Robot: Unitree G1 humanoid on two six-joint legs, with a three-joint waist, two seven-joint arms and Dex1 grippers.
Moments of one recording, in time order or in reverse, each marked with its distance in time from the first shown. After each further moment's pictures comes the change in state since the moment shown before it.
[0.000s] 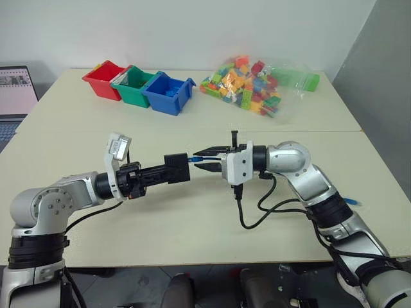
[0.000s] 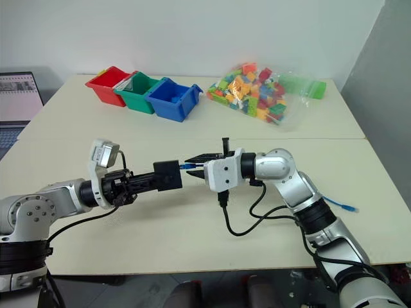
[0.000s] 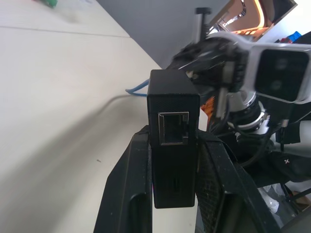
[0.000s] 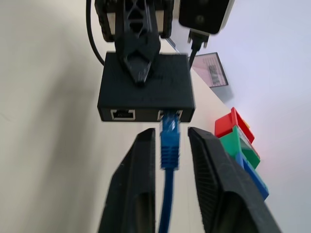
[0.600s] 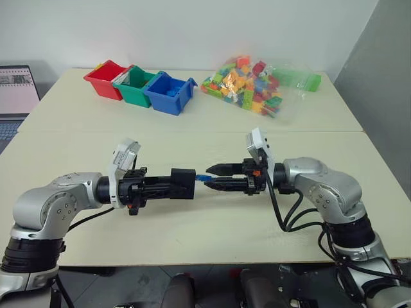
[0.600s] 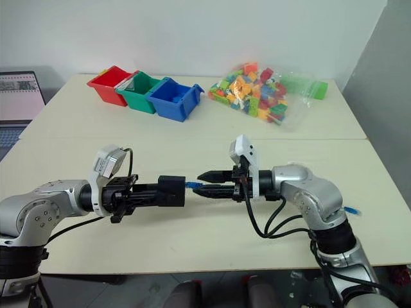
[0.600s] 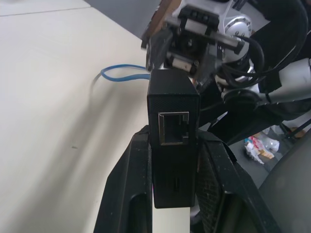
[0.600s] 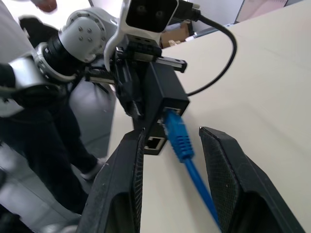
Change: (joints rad) left arm 0.001 0.061 -0.088 -0.072 0.072 -0.135 -0.184; right arm 0.173 0.033 -0.227 -0.327 0.748 1.169 -0.109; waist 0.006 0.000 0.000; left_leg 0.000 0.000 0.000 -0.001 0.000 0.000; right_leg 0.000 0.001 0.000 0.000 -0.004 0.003
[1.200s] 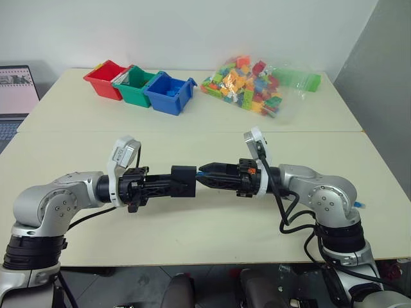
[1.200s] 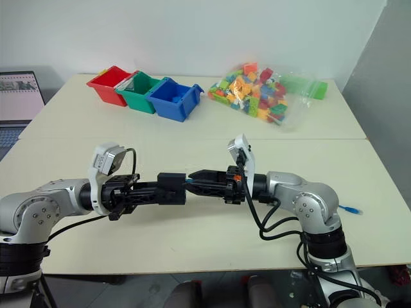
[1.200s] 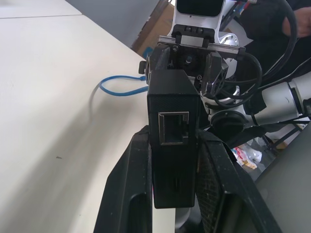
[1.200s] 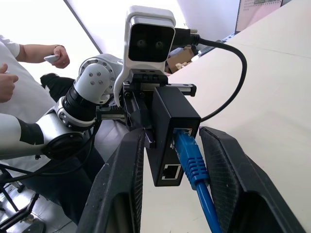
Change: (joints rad) left arm -0.008 -0.009 0.012 0.015 -0.047 0.046 0.017; right arm 0.017 0.097 -0.085 -0.006 0.155 0.126 -0.160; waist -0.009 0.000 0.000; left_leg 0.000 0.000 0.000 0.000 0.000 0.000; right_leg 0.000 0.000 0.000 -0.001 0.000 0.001
